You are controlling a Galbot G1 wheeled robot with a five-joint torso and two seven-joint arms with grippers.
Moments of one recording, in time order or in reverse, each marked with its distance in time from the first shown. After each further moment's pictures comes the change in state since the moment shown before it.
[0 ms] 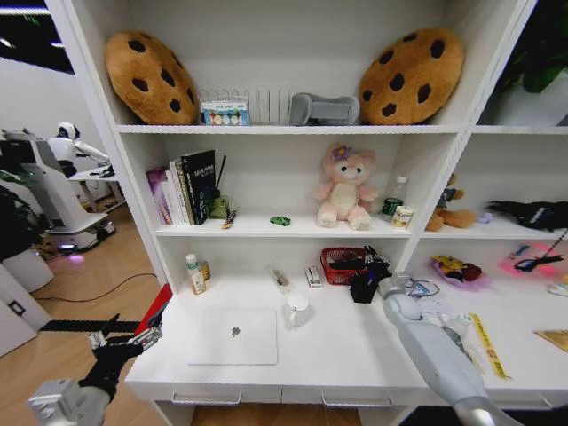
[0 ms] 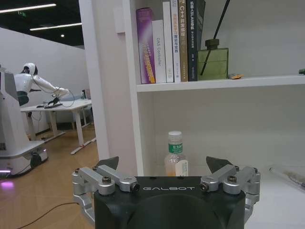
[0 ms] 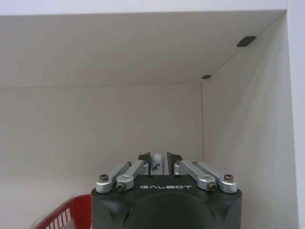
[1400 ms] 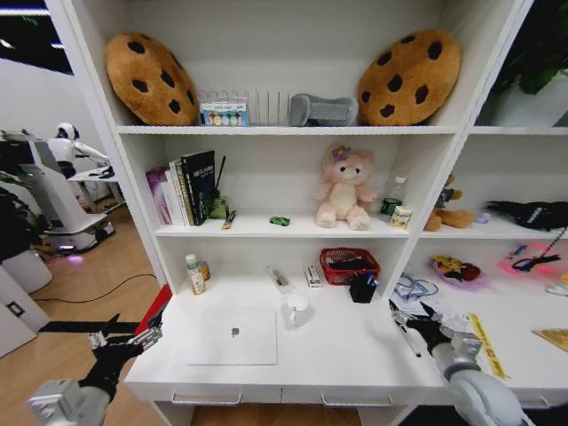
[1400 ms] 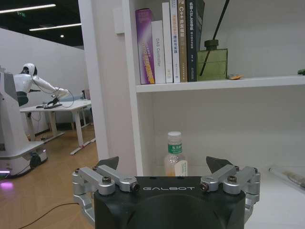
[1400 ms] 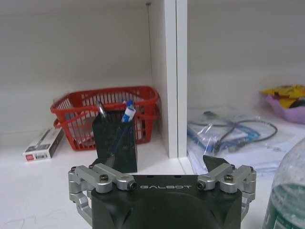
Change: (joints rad) left arm 0.000 0.000 0.000 0.000 0.000 0.000 0.000; right arm -0.803 -0.021 0.480 0.653 0.118 -0.439 0.093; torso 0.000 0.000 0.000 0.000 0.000
